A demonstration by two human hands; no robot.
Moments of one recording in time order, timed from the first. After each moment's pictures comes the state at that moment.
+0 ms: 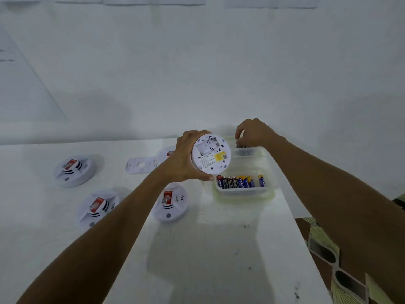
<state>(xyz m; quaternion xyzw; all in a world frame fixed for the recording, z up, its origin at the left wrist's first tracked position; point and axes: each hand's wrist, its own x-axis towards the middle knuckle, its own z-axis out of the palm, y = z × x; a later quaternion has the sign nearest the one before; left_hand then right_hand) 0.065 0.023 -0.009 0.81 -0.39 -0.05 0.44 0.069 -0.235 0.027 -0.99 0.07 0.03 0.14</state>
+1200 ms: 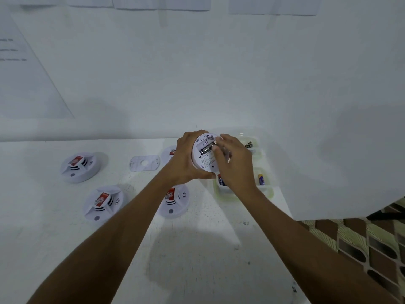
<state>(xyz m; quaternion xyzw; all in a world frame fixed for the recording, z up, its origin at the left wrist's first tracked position) 0.045 0.027 -0.005 0.80 -0.38 0.02 0.46 -0.024 -0.122 -0.004 -0.86 0.03 -0.31 0.40</state>
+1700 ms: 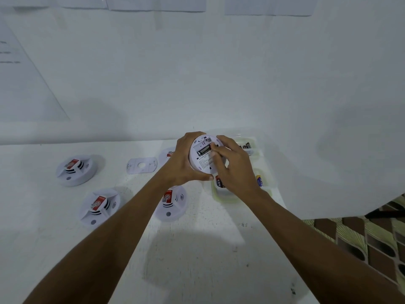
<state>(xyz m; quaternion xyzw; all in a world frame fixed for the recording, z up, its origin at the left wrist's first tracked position) 0.052 0.027 -0.012 0.79 -0.37 -0.02 0.49 -0.026 -0.136 -0.011 -0.89 -0.04 -0.29 0.34</state>
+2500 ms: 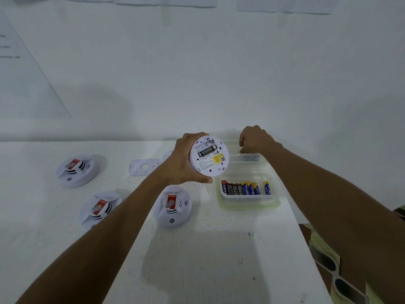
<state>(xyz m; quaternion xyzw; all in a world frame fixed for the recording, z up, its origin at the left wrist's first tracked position) 0.076 0.038 -0.011 0.81 -0.38 -0.04 0.46 0.089 -0.227 0.012 -0.99 0.10 0.07 0.10</state>
